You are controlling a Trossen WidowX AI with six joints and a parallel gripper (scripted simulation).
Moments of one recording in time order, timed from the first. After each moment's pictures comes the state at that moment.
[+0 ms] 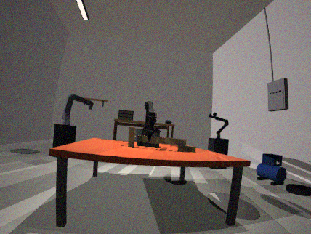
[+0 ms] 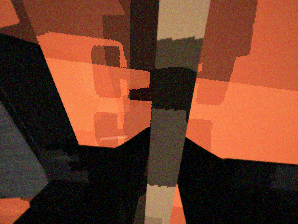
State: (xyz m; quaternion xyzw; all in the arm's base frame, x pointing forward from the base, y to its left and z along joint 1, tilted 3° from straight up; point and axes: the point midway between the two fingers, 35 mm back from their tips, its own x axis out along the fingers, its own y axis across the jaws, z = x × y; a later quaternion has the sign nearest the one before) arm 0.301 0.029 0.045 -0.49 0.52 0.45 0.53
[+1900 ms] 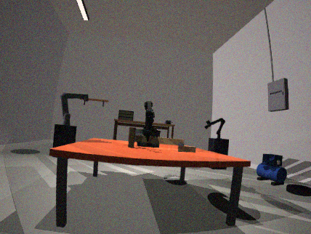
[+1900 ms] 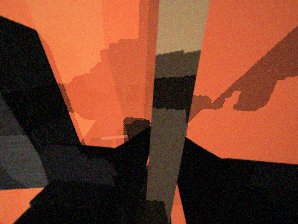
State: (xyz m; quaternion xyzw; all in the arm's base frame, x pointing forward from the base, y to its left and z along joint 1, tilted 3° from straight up) arm 0.299 0.011 0.046 -0.49 0.52 0.45 0.53
